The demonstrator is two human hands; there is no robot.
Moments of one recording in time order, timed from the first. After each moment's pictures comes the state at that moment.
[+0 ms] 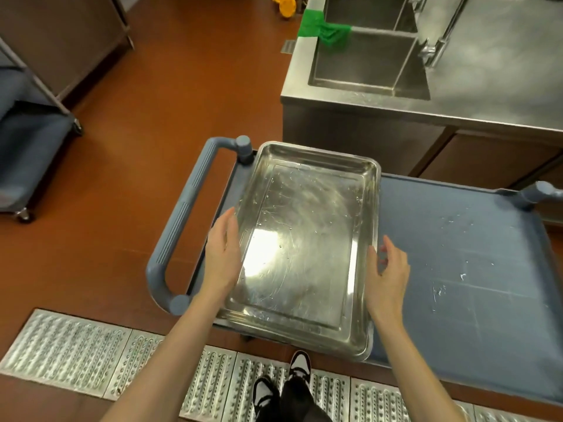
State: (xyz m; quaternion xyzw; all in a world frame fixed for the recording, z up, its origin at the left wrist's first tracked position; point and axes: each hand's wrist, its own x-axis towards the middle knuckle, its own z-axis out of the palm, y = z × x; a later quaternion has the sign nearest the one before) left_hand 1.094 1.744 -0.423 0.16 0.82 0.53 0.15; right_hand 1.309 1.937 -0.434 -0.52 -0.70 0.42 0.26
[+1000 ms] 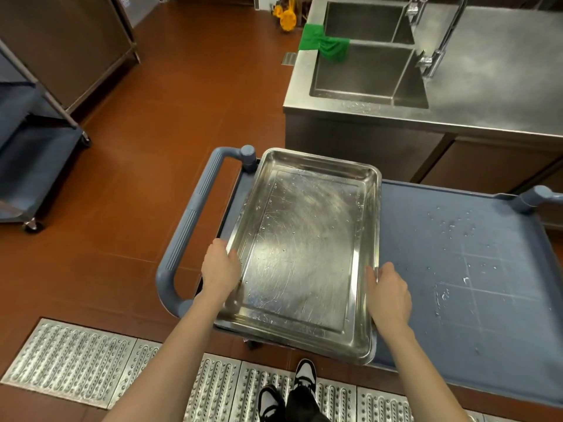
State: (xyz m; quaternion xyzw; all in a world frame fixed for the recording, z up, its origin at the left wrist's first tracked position) left_hand 1.074 1.729 -0.443 0.10 0.93 0.30 0.17; right_hand 1.317 1.939 -0.445 -0.57 -0.77 0.28 0.08
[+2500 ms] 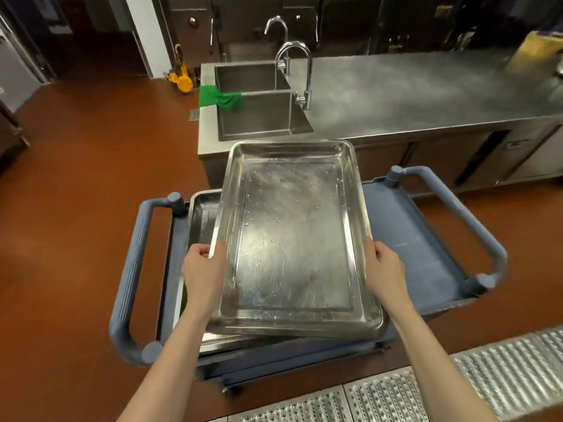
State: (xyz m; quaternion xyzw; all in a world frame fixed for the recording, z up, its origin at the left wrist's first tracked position) left_hand 1.148 1.771 -0.337 0.15 0.81 0.53 0.17; right_hand 1.426 1.926 -0.337 -0.59 -0.66 0.36 0.30
